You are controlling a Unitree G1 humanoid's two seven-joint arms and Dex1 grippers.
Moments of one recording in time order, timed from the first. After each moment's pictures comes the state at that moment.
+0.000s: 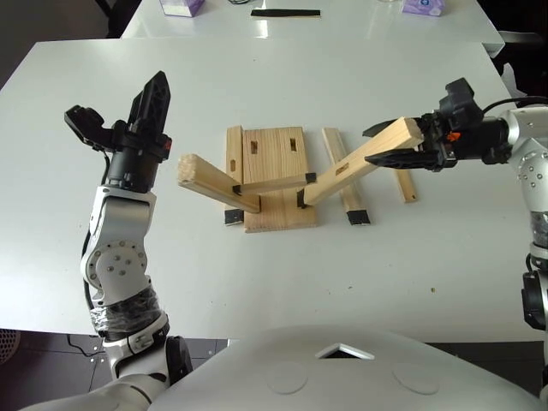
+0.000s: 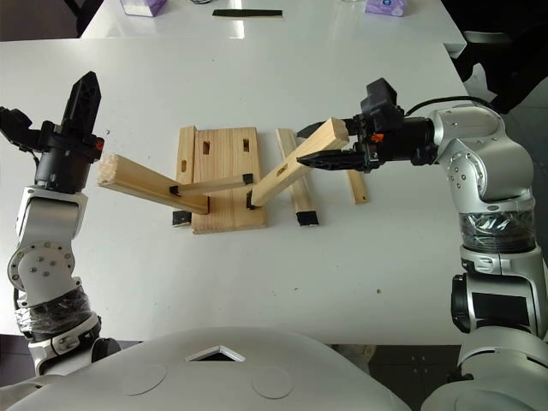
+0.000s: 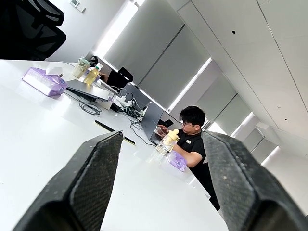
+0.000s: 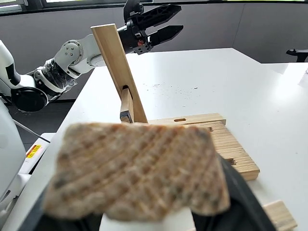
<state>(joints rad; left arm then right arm) -0.01 0.22 0.41 -0.43 -1.10 0.42 -0.15 -0.46 -0.77 0.04 -0.08 0.65 0.56 1.41</state>
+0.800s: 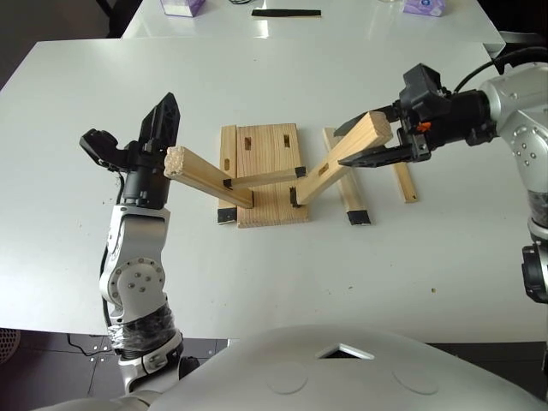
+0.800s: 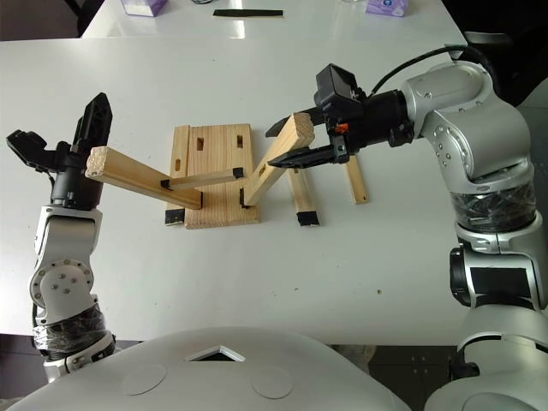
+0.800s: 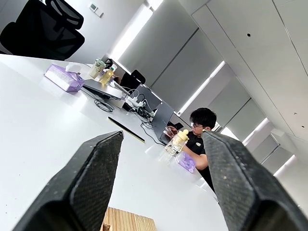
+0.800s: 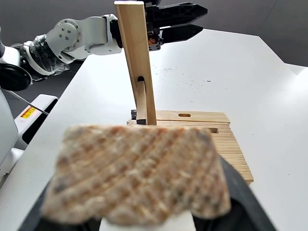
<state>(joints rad) 0.08 0.11 0.34 -0.49 -1.00 0.34 -0.13 -0.71 -0.78 0.20 -0.13 0.50 0.62 1.38</state>
